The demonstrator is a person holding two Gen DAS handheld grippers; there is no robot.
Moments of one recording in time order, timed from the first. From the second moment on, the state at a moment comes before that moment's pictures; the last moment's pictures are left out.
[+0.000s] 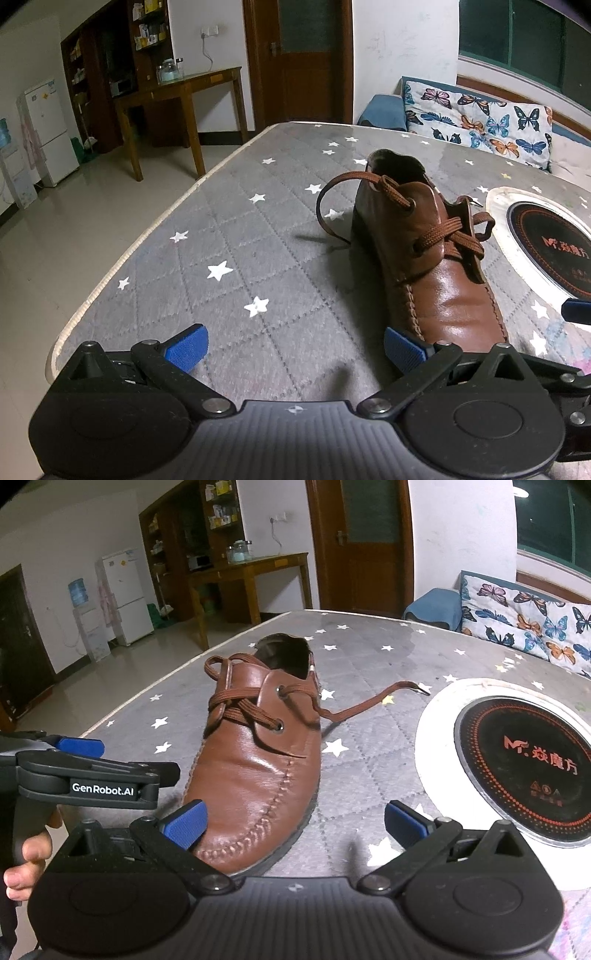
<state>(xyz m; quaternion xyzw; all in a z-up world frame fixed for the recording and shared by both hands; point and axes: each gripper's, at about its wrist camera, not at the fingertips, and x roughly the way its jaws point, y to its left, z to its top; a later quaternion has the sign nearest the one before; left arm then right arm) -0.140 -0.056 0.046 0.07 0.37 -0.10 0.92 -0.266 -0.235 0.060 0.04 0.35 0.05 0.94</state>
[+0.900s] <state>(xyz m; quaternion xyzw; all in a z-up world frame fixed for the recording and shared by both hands) -0.073 -0.020 0.036 0.05 0.35 -0.04 0.94 -0.243 -0.322 0.053 0.07 0.35 -0.08 0.93</state>
